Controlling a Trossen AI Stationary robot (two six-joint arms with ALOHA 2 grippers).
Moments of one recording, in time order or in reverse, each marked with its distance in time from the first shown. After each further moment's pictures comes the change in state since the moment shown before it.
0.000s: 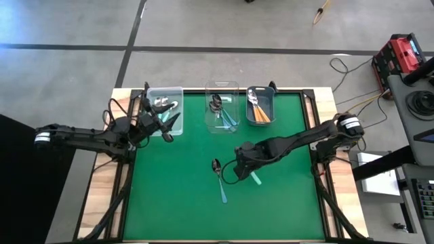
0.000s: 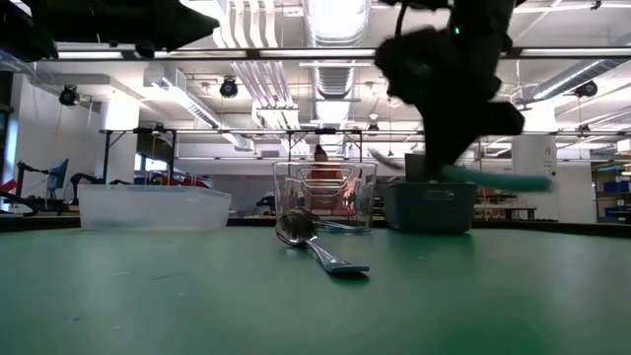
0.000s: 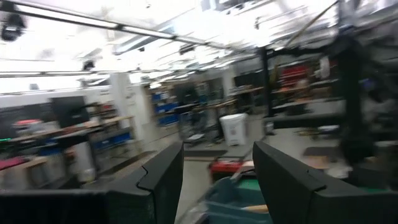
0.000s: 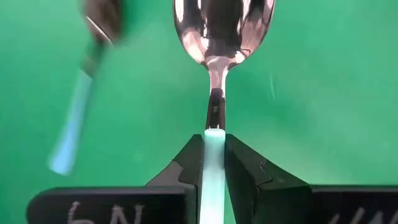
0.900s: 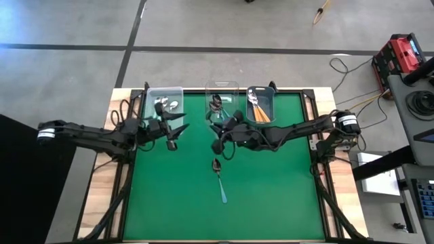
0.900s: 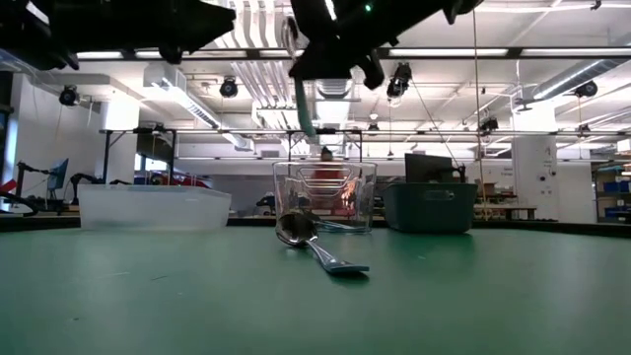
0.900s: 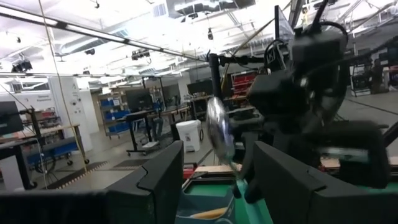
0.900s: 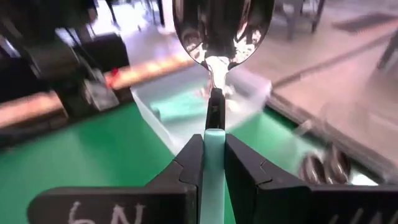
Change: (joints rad) left arm 0.000 0.176 0.000 0.151 0.214 -0.076; right arm -0.138 0.024 0.001 0.944 0.485 -0.845
